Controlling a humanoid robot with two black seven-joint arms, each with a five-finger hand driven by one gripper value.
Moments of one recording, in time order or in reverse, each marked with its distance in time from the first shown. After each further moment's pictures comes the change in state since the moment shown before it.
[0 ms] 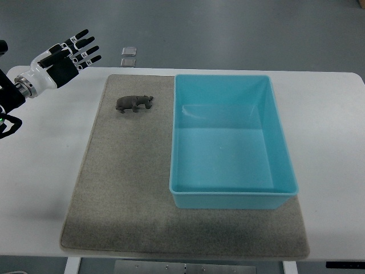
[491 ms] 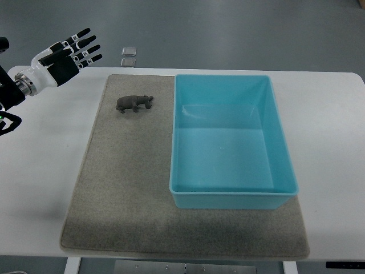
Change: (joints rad) left arm -0.016 0.005 0.000 -0.009 0.038 0.000 0.000; right arm 0.000 0.000 0.000 0.000 0.000 0.000 0.000
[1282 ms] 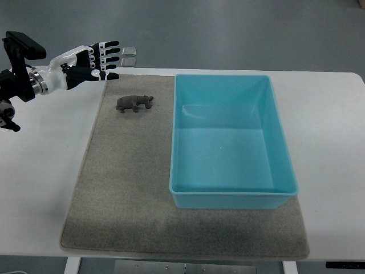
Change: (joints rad) left arm -0.011 0.004 -0.001 -0.101 0.846 0.038 -0.297; right arm 0.000 0.000 0.000 0.000 0.000 0.000 0.000
